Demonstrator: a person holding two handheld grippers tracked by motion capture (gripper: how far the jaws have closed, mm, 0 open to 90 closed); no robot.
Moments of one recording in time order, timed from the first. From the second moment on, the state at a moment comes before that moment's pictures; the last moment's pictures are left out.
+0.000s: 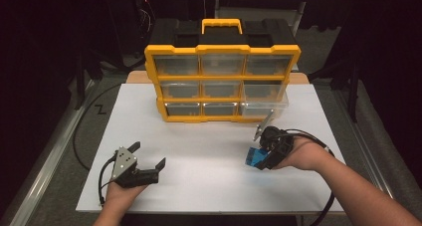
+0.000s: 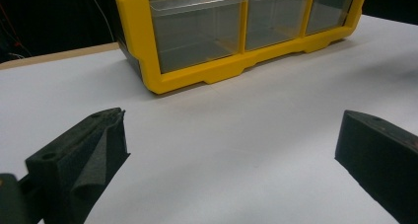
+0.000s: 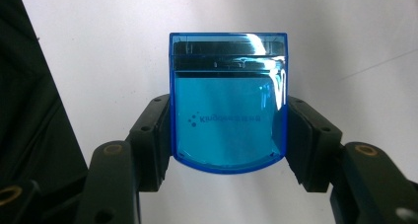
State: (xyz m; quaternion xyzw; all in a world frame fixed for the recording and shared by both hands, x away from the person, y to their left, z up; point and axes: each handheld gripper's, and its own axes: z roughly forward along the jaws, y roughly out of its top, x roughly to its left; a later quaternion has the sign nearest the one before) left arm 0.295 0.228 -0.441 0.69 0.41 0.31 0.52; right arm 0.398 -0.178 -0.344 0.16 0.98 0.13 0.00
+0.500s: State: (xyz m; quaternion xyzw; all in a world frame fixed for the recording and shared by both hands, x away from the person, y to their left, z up) left arm 0.296 0.228 -0.441 0.69 0.41 0.31 0.52; right arm 0.402 -0.188 -0.317 0.15 0.98 0.13 0.01
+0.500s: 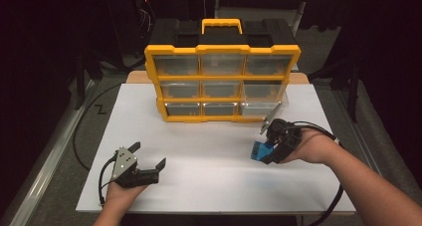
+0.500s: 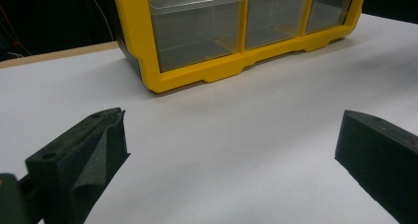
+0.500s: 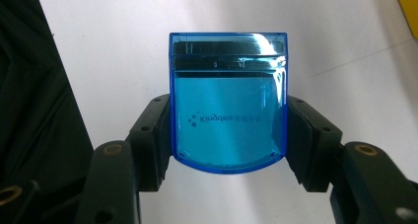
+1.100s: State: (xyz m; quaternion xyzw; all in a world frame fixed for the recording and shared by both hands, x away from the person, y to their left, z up) left arm 0.296 0.228 -0.441 0.69 0.41 0.31 0.52; right arm 0.405 -0.188 -0.300 0.14 0.98 0.12 0.01
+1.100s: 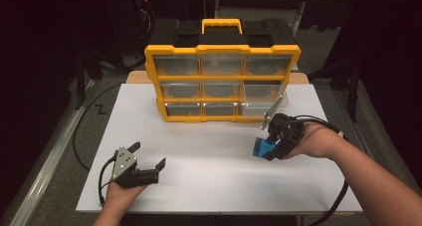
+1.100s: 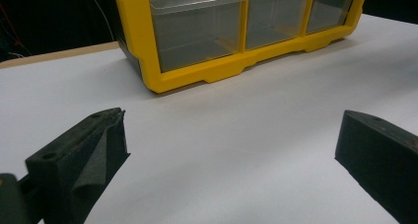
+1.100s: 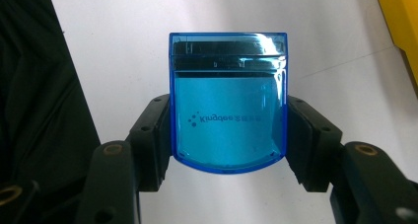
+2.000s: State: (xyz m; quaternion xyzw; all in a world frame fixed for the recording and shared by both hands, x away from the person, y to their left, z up) left arm 0.295 0.228 -0.441 0.68 0.41 0.31 0.52; right arm 0.409 -0.178 -0.256 0.13 0.98 0.12 0.02
